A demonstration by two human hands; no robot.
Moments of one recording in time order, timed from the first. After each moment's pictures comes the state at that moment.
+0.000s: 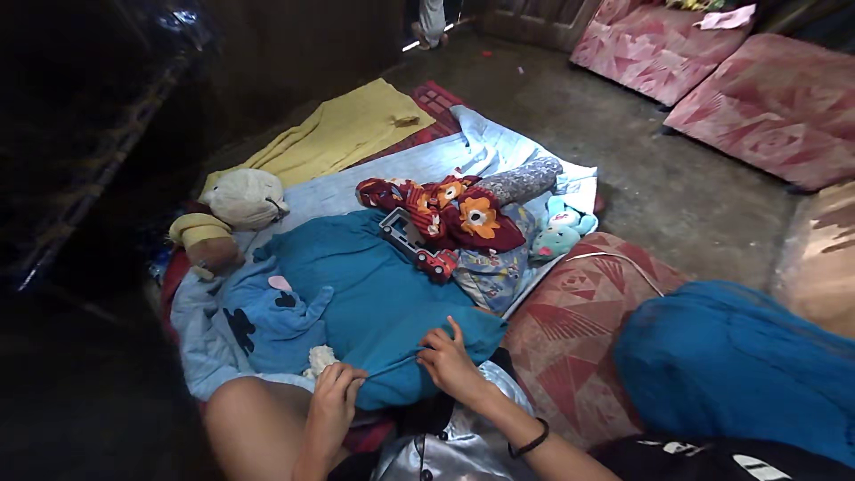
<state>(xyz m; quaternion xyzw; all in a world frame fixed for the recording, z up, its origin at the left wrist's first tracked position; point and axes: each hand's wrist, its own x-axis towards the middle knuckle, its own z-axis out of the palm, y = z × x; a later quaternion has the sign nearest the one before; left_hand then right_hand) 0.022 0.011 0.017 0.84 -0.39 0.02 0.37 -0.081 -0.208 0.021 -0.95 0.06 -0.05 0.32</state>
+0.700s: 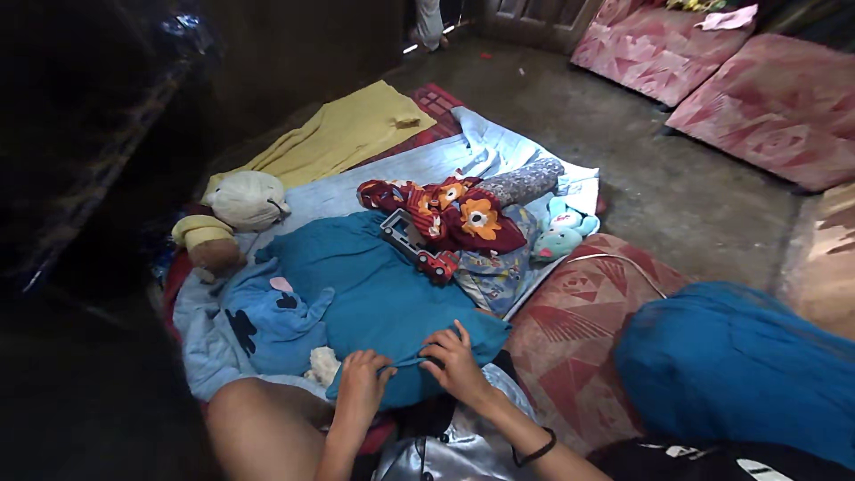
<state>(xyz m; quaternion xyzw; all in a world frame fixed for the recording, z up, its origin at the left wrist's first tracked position) 0.020 -0.040 0.055 0.87 -0.36 -0.19 0.27 -0.088 -0.209 0.007 -0.92 0.07 -0.18 0.35</state>
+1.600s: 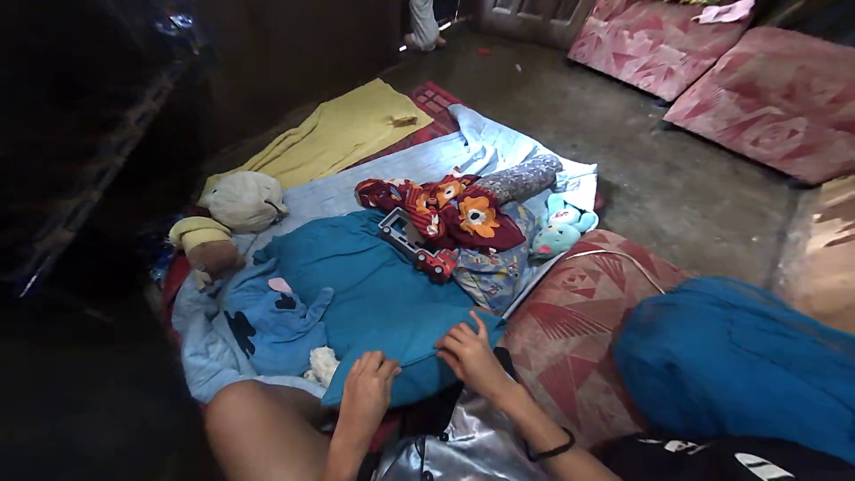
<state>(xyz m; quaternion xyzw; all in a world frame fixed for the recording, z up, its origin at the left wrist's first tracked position) 0.007 -0.040 0.036 0.85 -0.45 -0.03 0.28 -0.099 -0.234 0.013 -0.95 0.07 -0.17 0.27</state>
